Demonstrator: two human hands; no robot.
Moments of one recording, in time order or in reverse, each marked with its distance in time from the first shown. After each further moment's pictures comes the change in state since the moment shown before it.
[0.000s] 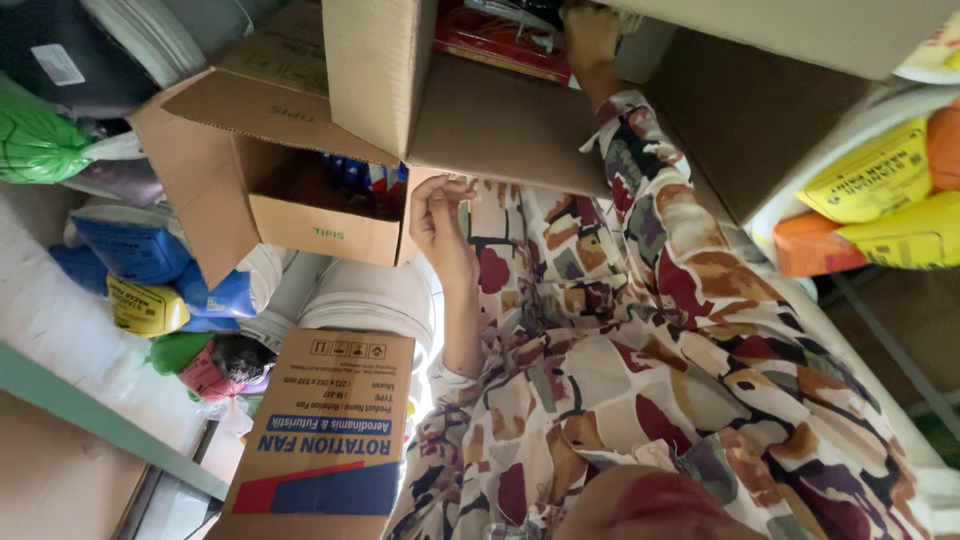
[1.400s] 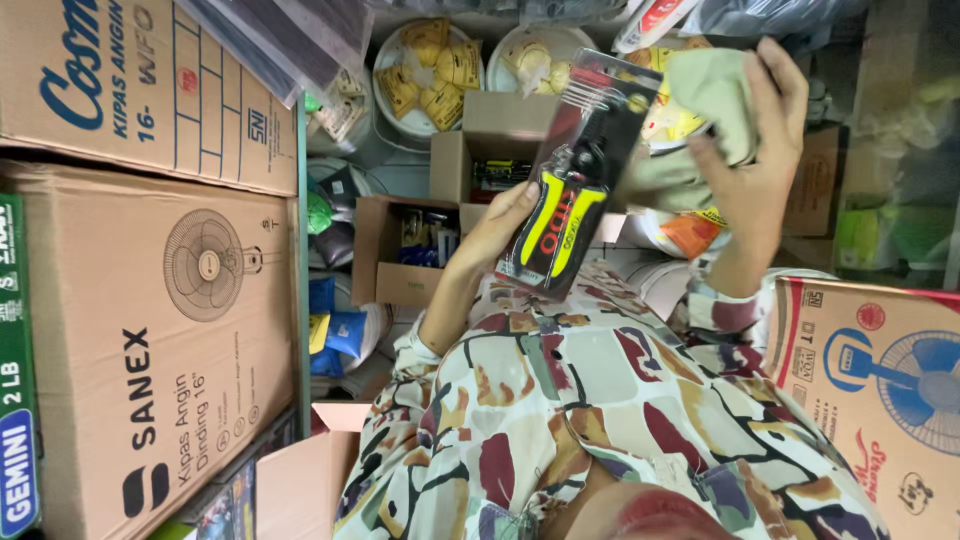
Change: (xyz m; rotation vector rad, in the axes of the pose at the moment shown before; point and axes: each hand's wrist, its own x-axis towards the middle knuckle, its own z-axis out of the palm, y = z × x) left_hand -0.162 0.338 0.099 0.083 -1.246 -0.207; right_hand -0.351 0.020 -0.793 0.776 0.997 -0.192
